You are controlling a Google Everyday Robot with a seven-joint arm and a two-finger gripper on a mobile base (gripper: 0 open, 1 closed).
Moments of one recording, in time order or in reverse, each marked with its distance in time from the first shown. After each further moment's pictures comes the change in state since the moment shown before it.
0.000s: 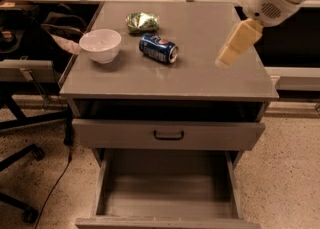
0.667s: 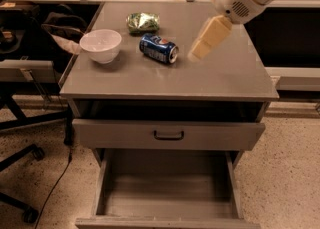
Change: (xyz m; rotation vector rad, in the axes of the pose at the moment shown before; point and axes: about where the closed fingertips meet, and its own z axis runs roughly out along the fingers) arm -0.058 0.000 0.034 -0.046 -0.148 -0.024
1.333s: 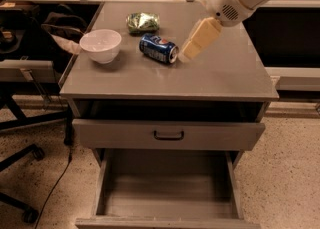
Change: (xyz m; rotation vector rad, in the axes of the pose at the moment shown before) arm -0.016 0.002 0.018 -0.022 -0.066 0.002
